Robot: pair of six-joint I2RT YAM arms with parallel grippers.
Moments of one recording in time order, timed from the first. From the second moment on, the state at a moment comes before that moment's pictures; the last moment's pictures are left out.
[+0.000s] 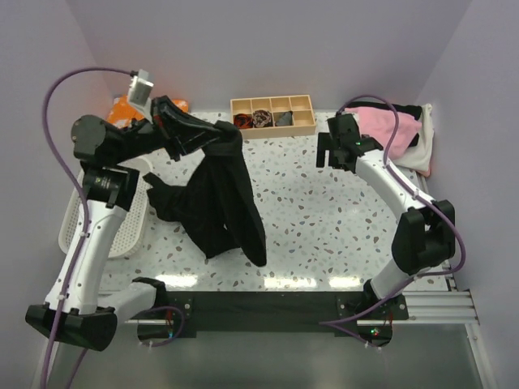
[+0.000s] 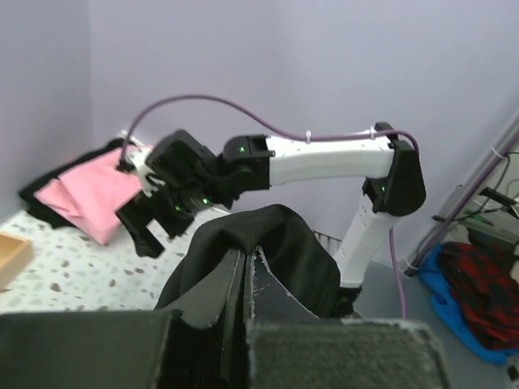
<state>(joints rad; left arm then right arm) -0.16 1.10 1.35 0.23 1.06 -0.71 0.31 1.63 1.37 -0.63 0.38 0.29</state>
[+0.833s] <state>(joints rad) -0.56 1.41 1.08 -0.22 -0.24 -0.42 0.31 1.55 1.35 -0.65 0.05 0.31</state>
